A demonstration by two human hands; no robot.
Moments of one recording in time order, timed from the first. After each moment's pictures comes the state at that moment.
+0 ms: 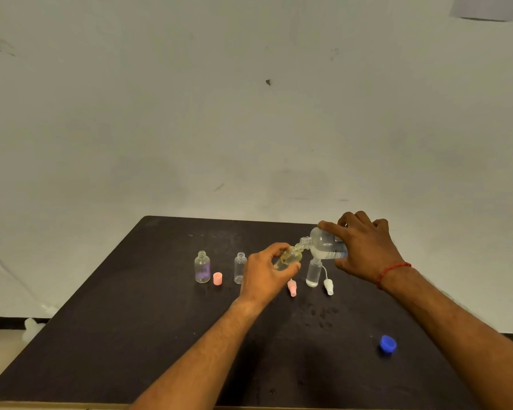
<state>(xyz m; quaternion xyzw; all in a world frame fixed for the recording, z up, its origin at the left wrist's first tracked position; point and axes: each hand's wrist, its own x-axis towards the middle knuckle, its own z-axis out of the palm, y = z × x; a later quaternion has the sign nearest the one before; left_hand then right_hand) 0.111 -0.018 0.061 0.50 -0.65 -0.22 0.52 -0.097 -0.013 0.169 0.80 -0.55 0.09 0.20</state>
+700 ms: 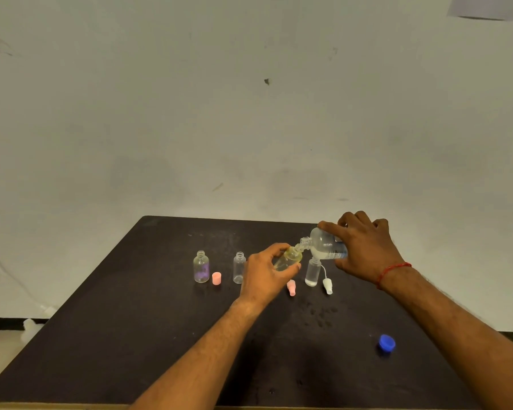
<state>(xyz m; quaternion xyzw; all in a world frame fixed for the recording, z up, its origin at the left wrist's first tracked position) 0.110 -0.020 0.059 0.50 -0.66 -0.22 0.51 -0.100 -0.015 0.168 0.80 -0.56 0.08 0.21</state>
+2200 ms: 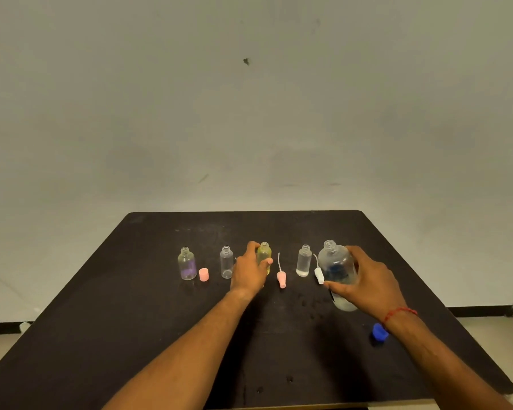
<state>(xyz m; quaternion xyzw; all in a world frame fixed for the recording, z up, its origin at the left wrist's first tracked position) 0.106 -0.080 0.009 0.64 -0.62 -0.26 0.38 -0.140 0.003 0.079 0.70 -0.66 0.26 -0.11</state>
